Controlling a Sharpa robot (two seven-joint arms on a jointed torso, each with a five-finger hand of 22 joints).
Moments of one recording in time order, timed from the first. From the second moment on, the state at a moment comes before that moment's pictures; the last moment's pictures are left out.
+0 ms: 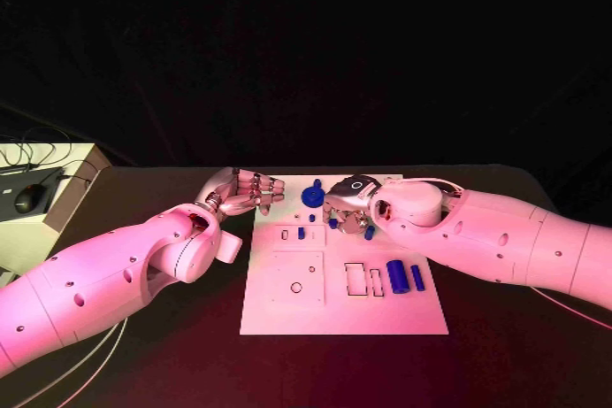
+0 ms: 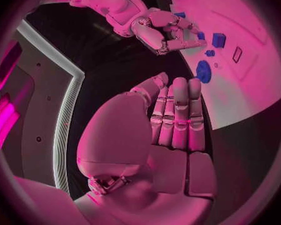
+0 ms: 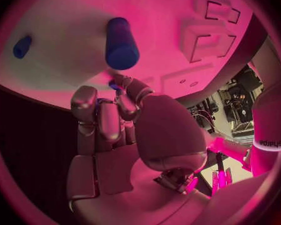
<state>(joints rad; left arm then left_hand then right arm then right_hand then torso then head) 0.97 -0.80 0.24 1.46 -0.55 -0.34 0.21 1.43 -0.11 0.36 -0.11 0.21 1.10 0.15 0.07 0.06 1.14 0.11 0.07 0.06 1.11 0.02 1.08 0.33 0.15 1.06 0.03 0.59 1.24 1.27 -0.53 -0.13 1.24 -1.86 -0.10 -0.01 1.27 -0.07 0.38 -0.20 0.36 1.11 0.08 0.06 0.06 1.39 -0.02 0.96 1.28 1.46 -0.08 1.17 1.30 0.08 1.36 -0.07 0.89 1.31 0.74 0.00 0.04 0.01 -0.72</state>
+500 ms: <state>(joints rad) 0.97 -0.80 0.24 1.46 -0.55 -0.33 0.19 1.43 -0.11 0.35 -0.10 0.21 1.09 0.16 0.07 0.06 1.13 0.11 0.07 0.06 1.11 0.03 1.08 0.33 0.15 1.06 0.03 0.58 1.24 1.27 -0.54 -0.13 1.24 -1.86 -0.10 -0.01 1.22 -0.10 0.31 -0.12 0.36 1.11 0.09 0.05 0.06 1.40 -0.01 0.98 1.28 1.46 -0.07 1.20 1.31 0.08 1.38 -0.07 0.92 1.31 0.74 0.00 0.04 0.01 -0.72</state>
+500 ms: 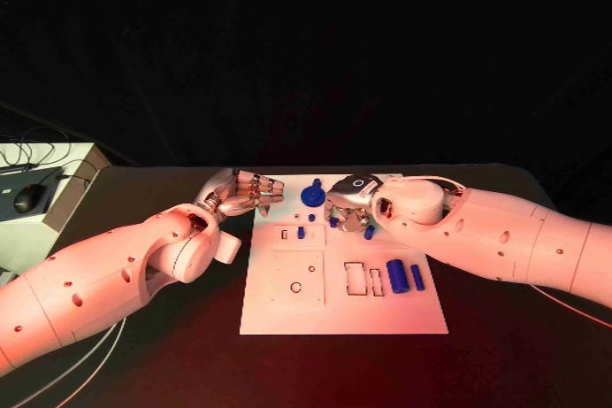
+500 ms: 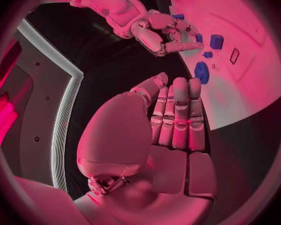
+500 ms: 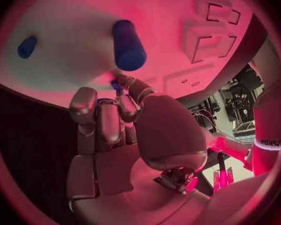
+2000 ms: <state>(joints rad) 0.97 -0.80 0.24 1.47 -0.53 -0.32 0.10 1.33 -0.13 0.27 0.05 0.21 1.10 0.14 0.07 0.06 1.24 0.08 0.10 0.06 1.17 0.00 1.08 0.33 0.16 1.14 0.01 0.51 1.16 1.25 -0.62 -0.13 1.32 -1.78 -0.30 -0.04 1.25 -0.13 0.22 0.03 0.38 1.21 0.07 0.06 0.07 1.42 -0.02 0.98 1.29 1.46 -0.07 1.19 1.31 0.08 1.40 -0.09 0.95 1.31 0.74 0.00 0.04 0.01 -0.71</state>
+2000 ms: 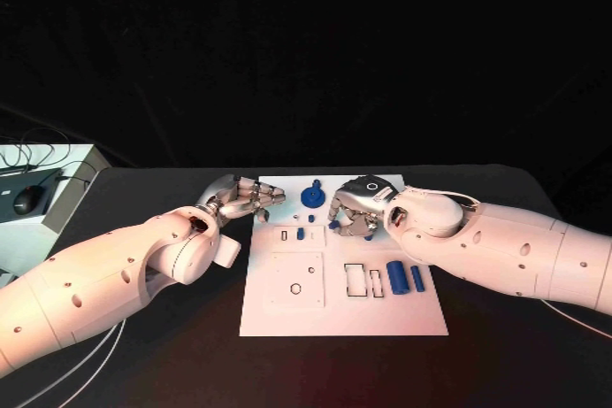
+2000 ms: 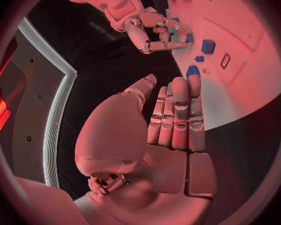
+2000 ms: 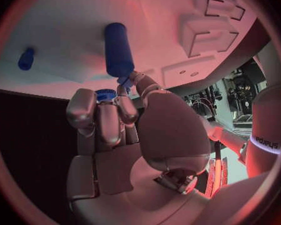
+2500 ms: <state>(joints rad) 0.97 -0.77 0.24 1.46 -0.60 -0.27 -0.04 1.28 -0.09 -0.03 0.15 0.21 1.14 0.11 0.07 0.07 1.35 0.02 0.26 0.14 1.23 -0.04 1.11 0.44 0.14 1.20 -0.03 0.55 1.18 1.27 -0.65 -0.11 1.40 -1.72 -0.32 -0.06 1.25 -0.13 0.22 0.03 0.38 1.21 0.07 0.06 0.07 1.42 -0.02 0.98 1.29 1.46 -0.07 1.19 1.31 0.08 1.40 -0.09 0.95 1.31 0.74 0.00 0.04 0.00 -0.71</state>
